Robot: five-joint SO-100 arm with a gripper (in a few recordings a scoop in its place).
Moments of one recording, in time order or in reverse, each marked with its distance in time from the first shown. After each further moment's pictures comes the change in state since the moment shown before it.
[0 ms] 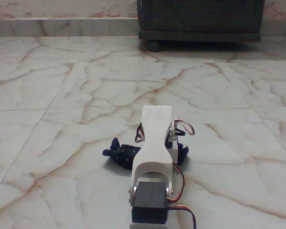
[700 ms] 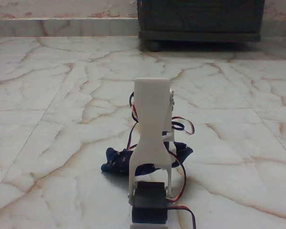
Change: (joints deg) arm -1.6 41.4 64.8 -31.1 -16.1
